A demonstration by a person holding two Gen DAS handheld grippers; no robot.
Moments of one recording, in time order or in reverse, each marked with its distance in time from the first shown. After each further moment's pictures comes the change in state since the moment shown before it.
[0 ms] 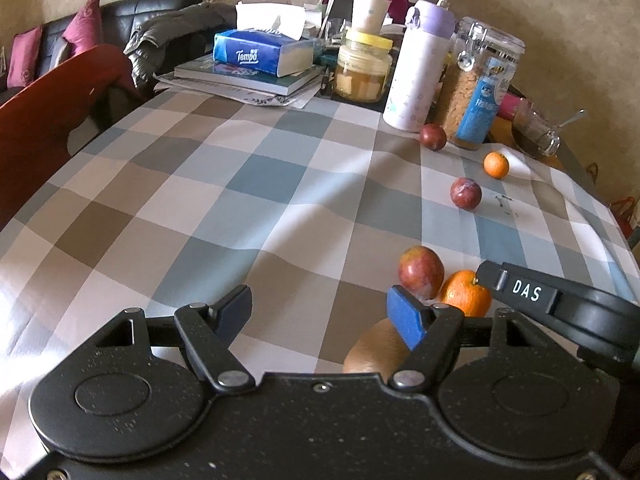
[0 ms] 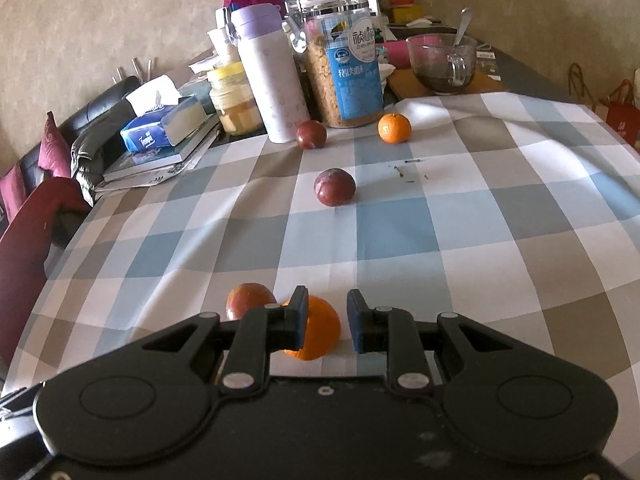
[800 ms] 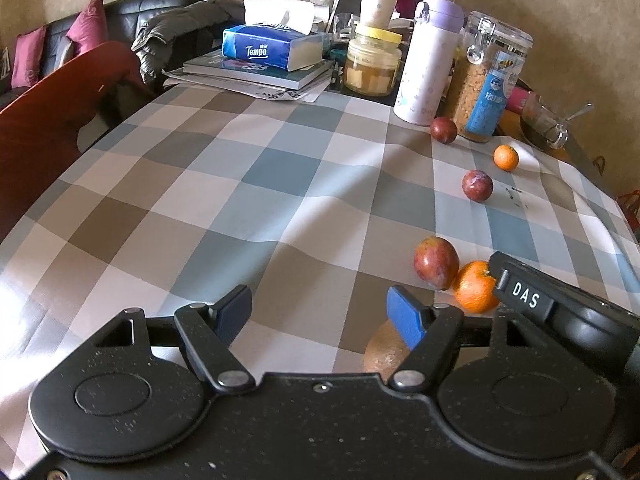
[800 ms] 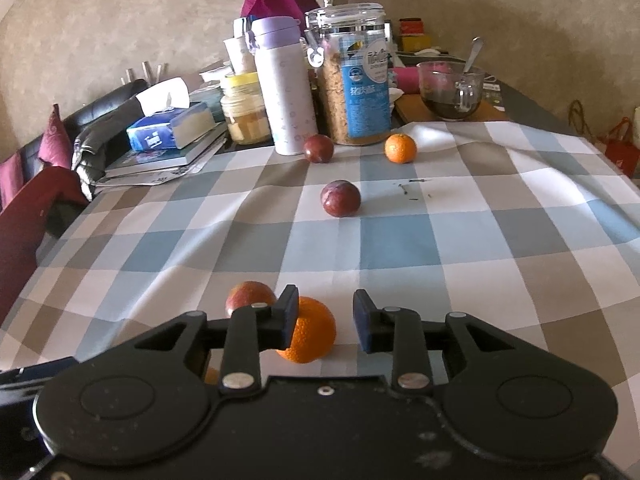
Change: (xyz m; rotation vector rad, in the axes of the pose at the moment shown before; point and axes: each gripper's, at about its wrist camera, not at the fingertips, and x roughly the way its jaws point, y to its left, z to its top) left arm -0.004 0.007 -0.002 0.010 0.015 0.025; right arm -0.003 0.008 -0.013 -0.076 -0.078 -0.036
